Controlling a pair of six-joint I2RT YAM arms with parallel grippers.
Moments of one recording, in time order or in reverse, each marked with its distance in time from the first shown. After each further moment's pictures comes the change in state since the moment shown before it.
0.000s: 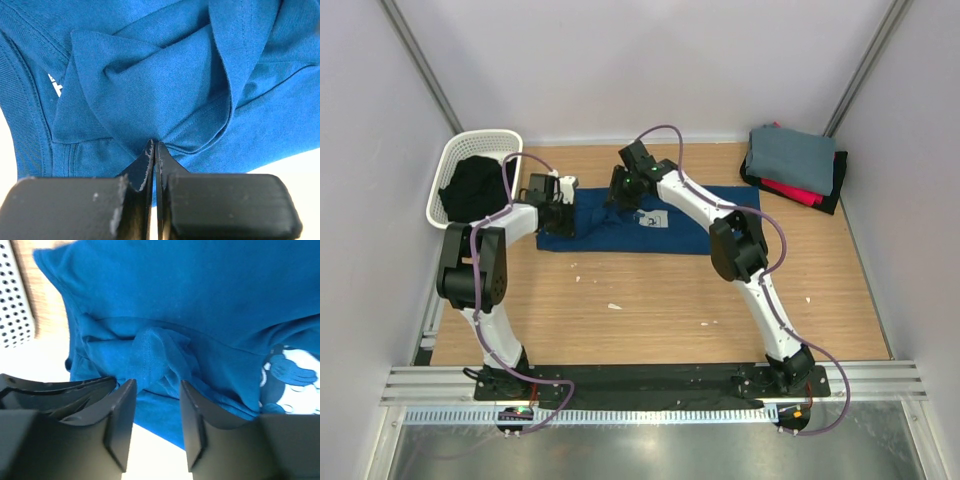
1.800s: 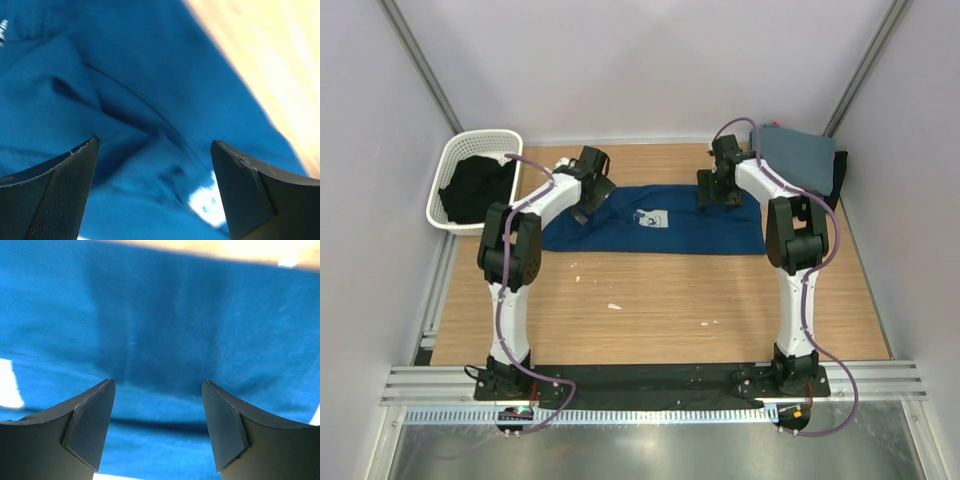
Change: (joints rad) left arm -0.220 0.229 0.499 -0.322 -0.525 -1.201; right arm -0.409 -0.244 -0.397 -0.110 0.191 -0.646
